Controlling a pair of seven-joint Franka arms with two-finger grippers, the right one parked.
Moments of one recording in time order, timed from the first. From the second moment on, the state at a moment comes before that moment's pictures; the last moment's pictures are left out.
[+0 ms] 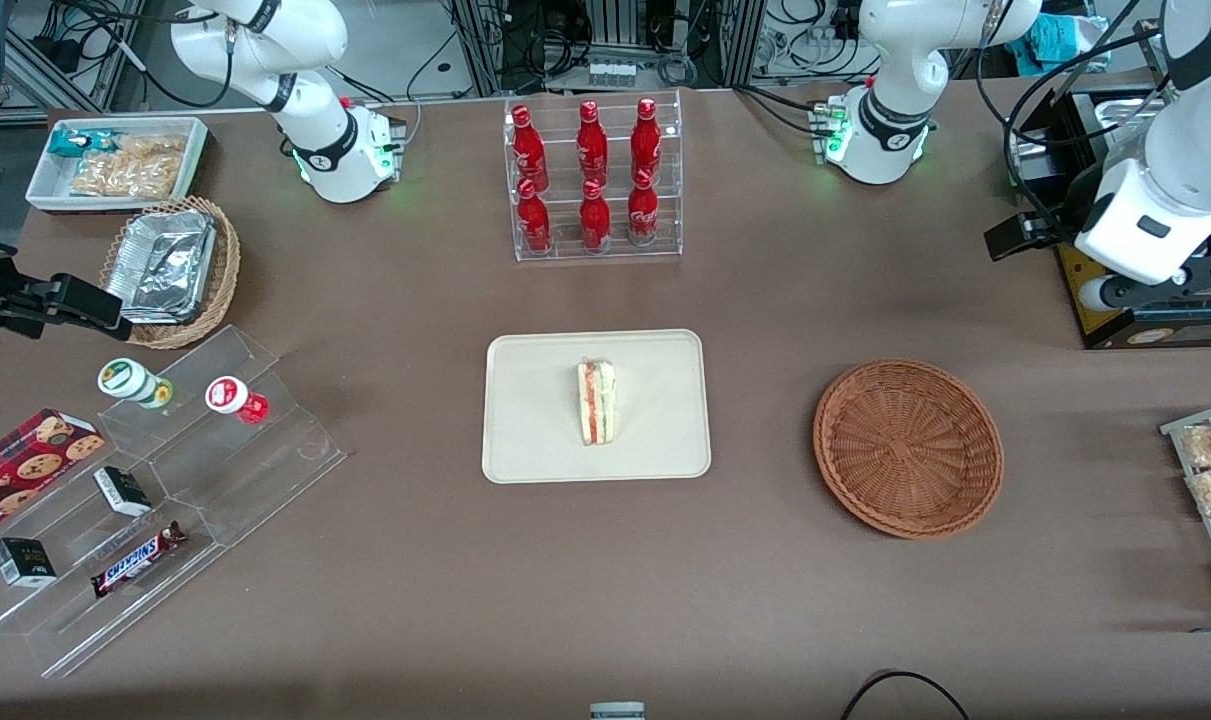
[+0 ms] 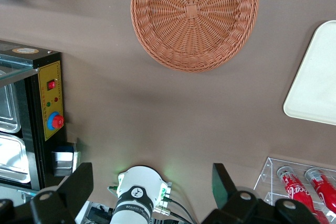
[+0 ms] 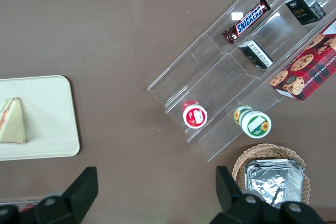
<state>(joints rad) 0.01 0.05 -0.15 -1.47 0.04 1.25 -0.33</state>
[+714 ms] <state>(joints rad) 0.05 0.05 -0.15 -1.47 0.04 1.30 -0.14</state>
